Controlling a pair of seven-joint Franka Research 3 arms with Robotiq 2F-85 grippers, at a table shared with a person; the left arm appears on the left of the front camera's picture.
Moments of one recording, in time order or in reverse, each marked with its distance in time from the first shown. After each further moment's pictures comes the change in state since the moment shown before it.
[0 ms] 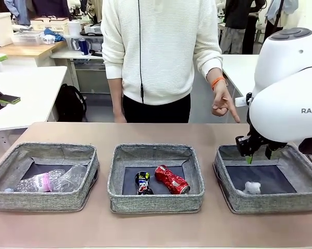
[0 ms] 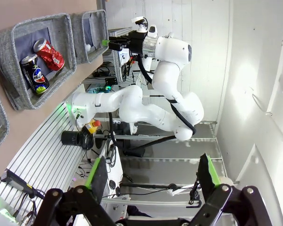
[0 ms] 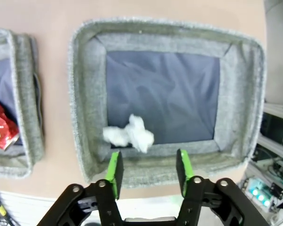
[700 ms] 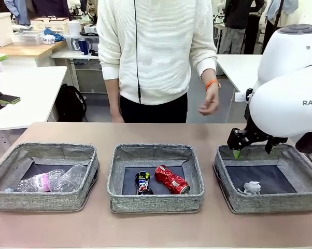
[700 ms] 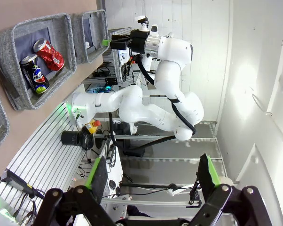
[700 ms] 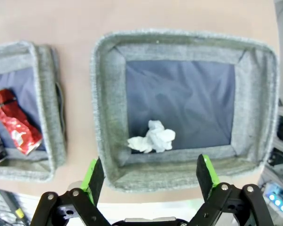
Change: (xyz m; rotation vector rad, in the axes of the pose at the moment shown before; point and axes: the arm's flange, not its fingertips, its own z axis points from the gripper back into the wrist) left arm 0.000 0.000 0.000 0.000 0.000 0.000; right arm 0.005 0.003 0.006 0.099 -0.028 -0.053
